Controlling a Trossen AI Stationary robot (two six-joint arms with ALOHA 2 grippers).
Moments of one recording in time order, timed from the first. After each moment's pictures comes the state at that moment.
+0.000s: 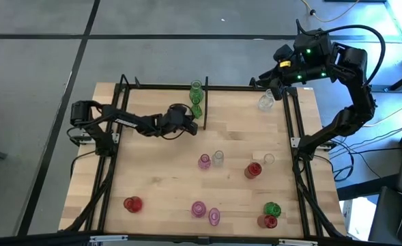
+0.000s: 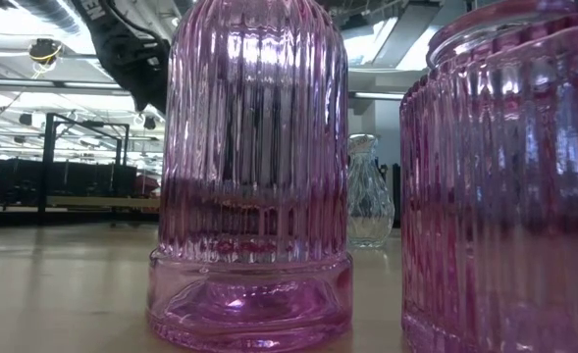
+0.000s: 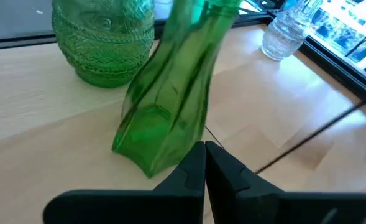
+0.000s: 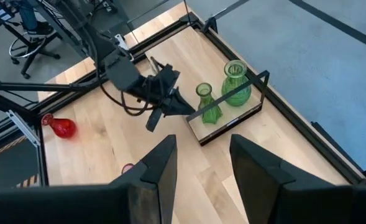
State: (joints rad) left arm 0.21 1.65 0.70 0.43 -0.44 -0.63; right arm -0.43 1.50 2.34 -1.51 -0.15 0.20
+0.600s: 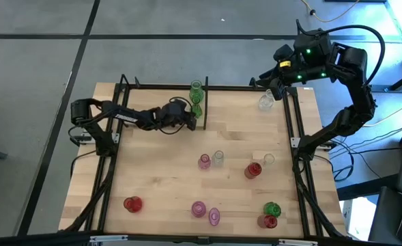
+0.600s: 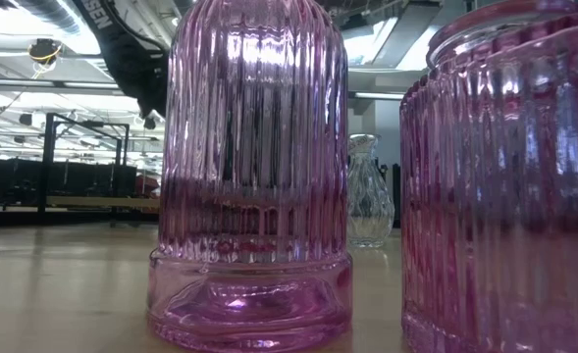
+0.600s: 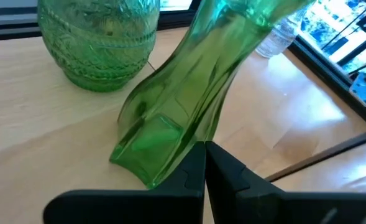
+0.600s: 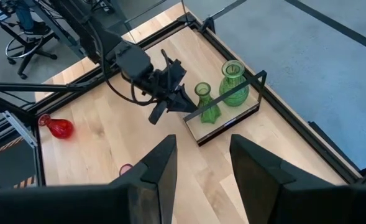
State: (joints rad) left arm 0.33 1.65 0.70 0.45 -0.24 -0.62; right arm -0.43 1.50 2.34 -1.51 -0.14 0.20
